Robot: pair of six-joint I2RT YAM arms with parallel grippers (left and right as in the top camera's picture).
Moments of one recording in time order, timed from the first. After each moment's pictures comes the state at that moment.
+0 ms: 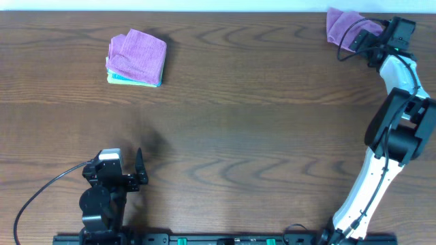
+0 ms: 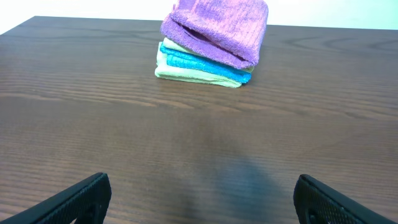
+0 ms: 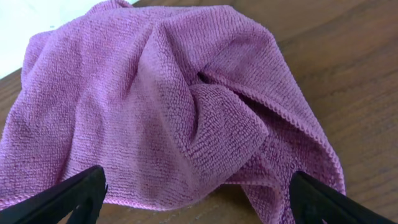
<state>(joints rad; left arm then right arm) 0.05 0.01 0.13 -0.46 0.02 -0.01 -0.35 2.47 1.95 -0.27 -0.08 0.26</state>
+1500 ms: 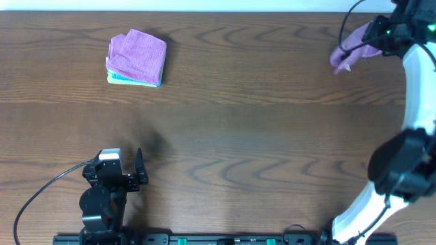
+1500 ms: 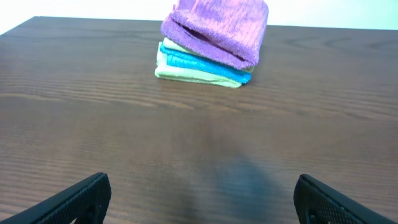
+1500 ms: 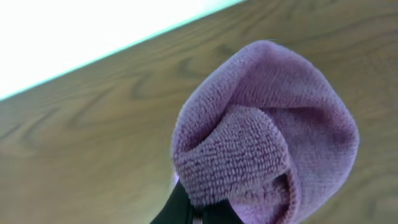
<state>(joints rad) 0.05 0.01 0.13 -0.46 0.02 -0.01 -0.27 1.99 1.96 -0.88 -0.16 0.18</state>
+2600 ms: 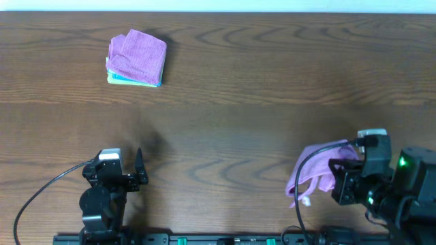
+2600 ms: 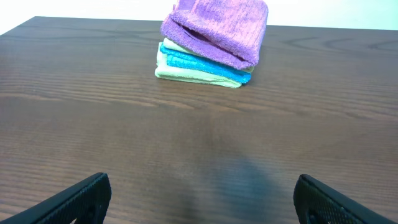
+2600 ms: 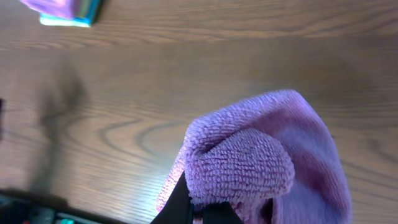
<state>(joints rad) 0.05 0.01 0.13 -0.46 0.02 -0.01 -0.07 0.71 1.18 -1.35 -0.35 0.06</state>
